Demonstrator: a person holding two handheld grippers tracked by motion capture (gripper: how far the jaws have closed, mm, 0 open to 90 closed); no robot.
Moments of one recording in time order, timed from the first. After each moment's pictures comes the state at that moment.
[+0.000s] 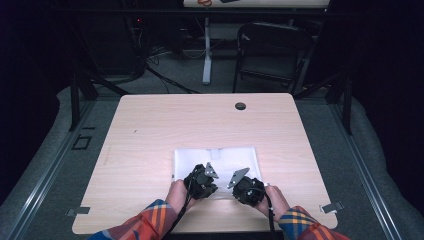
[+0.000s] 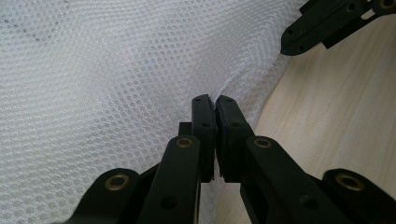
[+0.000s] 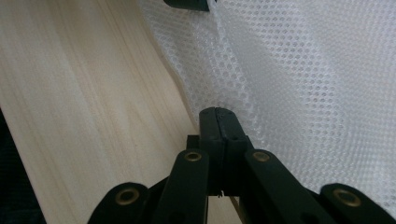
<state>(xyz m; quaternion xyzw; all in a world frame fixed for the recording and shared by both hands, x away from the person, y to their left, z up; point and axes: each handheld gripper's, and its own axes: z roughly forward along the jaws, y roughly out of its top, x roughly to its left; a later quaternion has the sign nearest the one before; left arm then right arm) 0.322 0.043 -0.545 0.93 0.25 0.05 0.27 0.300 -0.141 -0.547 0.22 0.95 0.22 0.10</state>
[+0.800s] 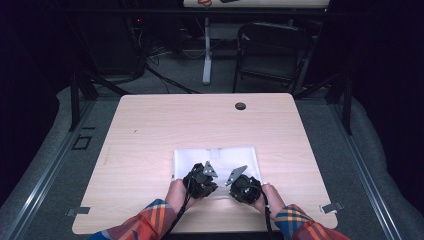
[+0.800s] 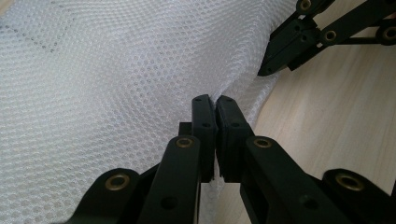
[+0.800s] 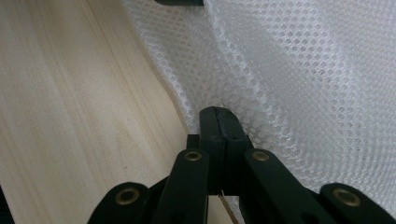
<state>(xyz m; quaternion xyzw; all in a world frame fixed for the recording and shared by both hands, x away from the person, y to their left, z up) 0.323 0.046 -0.539 0.92 0.25 0.05 0.29 0.310 -0.137 -0.557 0.24 0.94 0.22 0.09</state>
